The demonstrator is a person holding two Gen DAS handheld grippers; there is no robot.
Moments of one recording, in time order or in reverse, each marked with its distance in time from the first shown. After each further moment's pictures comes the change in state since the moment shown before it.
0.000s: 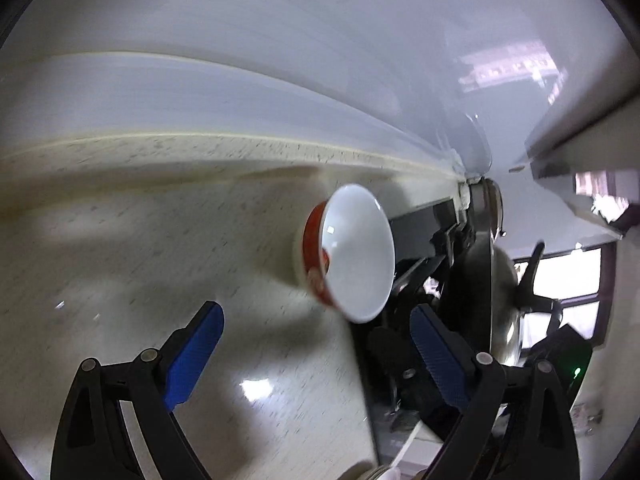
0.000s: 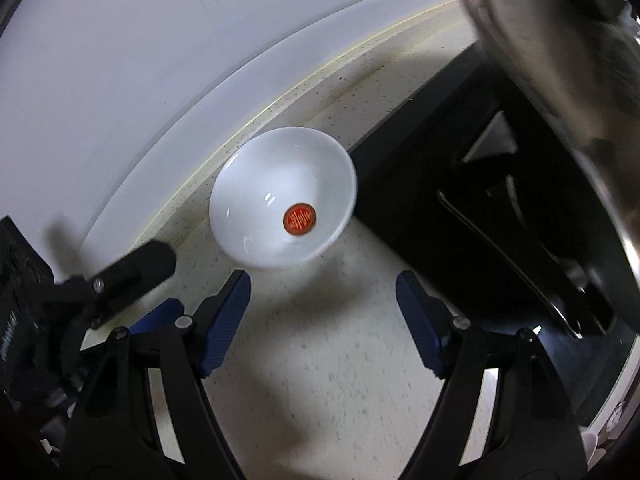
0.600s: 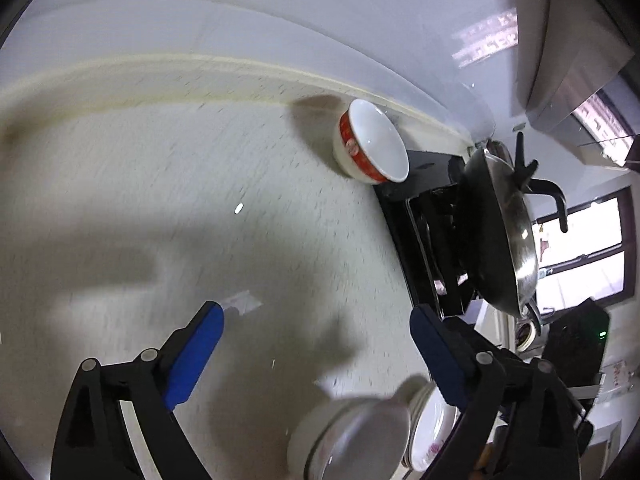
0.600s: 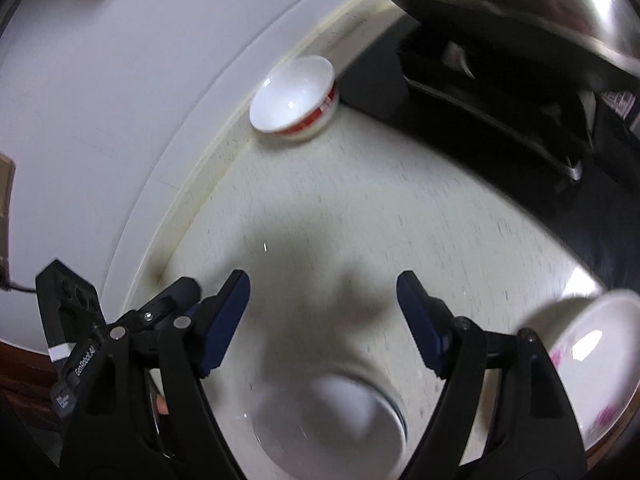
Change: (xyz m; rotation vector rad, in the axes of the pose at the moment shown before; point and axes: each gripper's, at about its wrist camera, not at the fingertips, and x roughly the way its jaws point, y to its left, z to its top) left arm -0.070 0.016 -0.108 0.153 -0.004 0.125; right arm -0.070 -0.040 -0.110 0.109 0.027 0.209
